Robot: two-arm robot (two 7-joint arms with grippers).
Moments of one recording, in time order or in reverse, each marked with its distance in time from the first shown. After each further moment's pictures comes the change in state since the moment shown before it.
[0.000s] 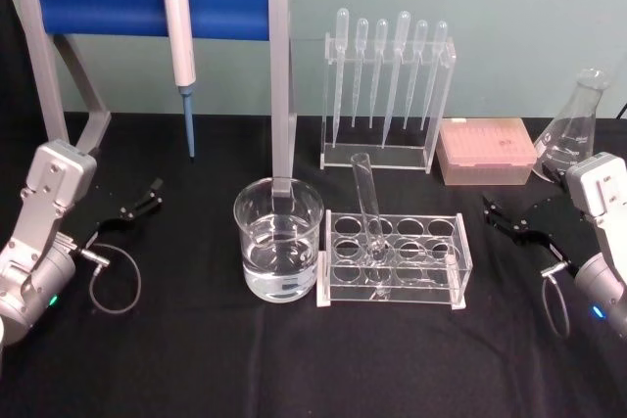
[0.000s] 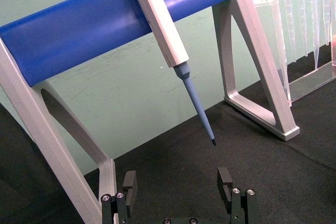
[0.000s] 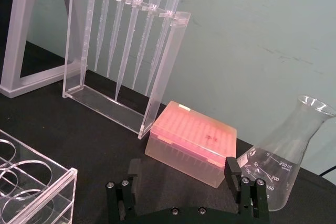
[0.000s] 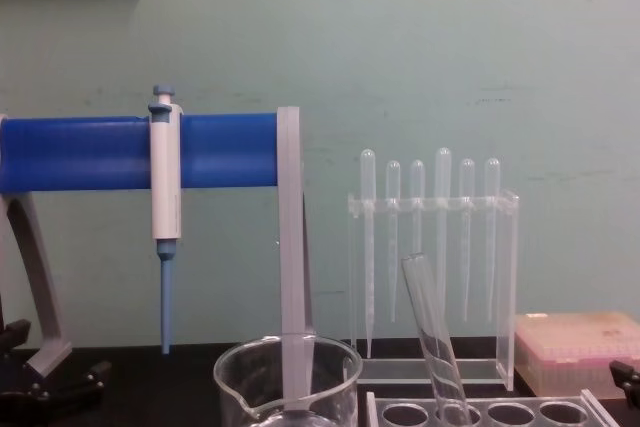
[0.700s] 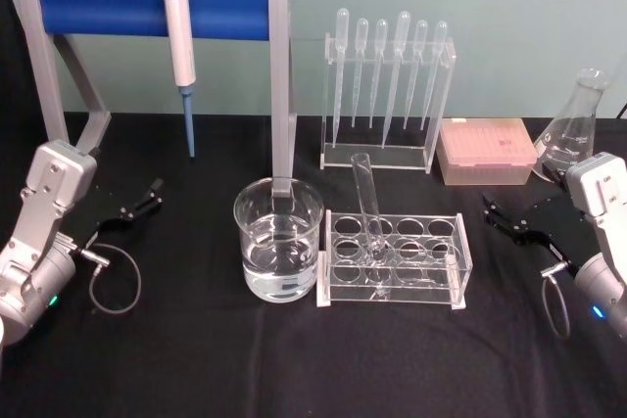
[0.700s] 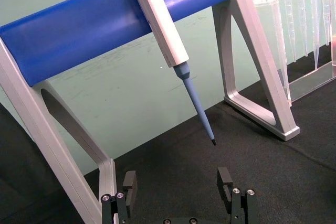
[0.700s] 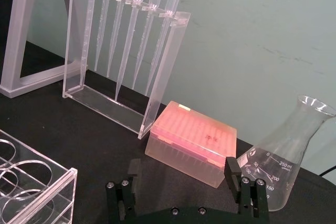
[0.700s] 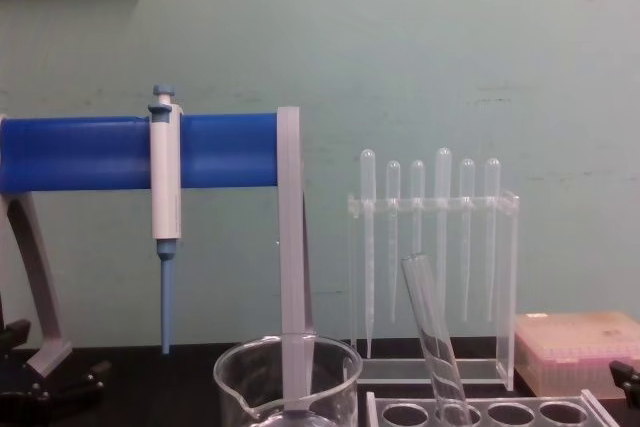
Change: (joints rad) left arm 0.000 0.000 0.000 0.000 0.000 0.000 0.000; right arm 0.000 0.000 0.000 0.000 0.000 0.000 0.000
